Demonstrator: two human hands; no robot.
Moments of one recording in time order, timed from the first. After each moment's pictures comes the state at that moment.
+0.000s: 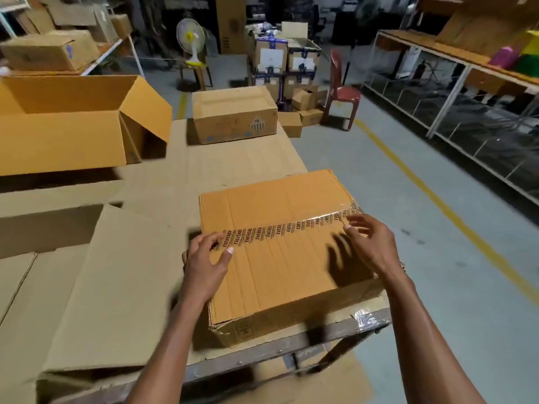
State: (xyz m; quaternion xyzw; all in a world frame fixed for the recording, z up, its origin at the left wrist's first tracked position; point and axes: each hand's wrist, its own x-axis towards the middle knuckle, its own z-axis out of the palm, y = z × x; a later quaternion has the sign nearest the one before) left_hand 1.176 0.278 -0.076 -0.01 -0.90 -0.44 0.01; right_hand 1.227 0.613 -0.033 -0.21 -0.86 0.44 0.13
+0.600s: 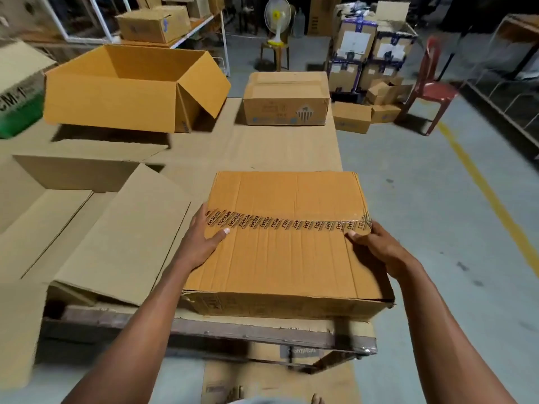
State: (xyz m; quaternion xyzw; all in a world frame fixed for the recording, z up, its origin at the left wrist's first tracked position) left_hand 1.172 0.298 -0.096 0.10 -0.90 -0.42 -0.04; right_hand 1.153 0.715 -0.065 -0.15 -0.81 0.54 -0.18
